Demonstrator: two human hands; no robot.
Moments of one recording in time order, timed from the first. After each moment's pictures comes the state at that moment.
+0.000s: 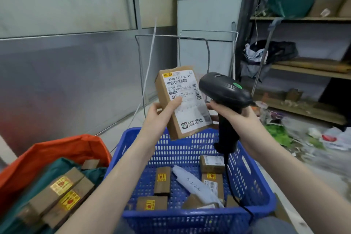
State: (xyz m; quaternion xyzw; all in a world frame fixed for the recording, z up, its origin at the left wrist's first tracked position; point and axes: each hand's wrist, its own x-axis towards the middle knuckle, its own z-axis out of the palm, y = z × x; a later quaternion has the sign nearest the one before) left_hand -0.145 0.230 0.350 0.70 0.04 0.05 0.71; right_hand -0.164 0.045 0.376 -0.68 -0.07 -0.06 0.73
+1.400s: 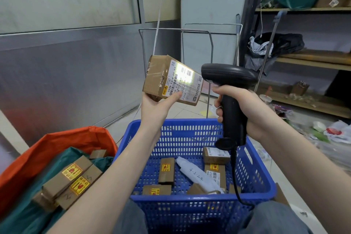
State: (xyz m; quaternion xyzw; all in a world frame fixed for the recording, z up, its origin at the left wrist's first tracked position) left_hand -0.146 0.232 0.343 0.68 0.04 0.21 0.70; right_hand -0.179 0.045 0.400 -0.66 -0.04 0.09 0.75
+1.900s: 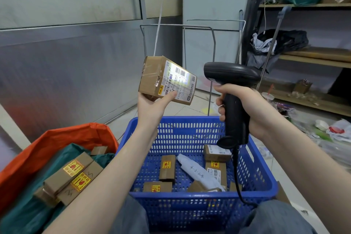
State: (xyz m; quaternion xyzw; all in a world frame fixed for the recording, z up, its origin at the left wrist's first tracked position) left_hand -0.137 0.245 0.331 0.68 0.07 0.22 0.70; right_hand -0.175 0.046 0.395 -0.66 -0.03 0.08 0.74
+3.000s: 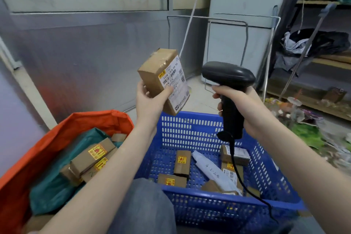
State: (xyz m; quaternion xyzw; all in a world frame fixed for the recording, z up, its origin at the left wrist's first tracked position) left_hand -0.156 0.316 0.326 0.63 0.11 0.27 0.72; right_hand -0.151 0.125 0.374 -0.70 -0.08 0.04 0.71
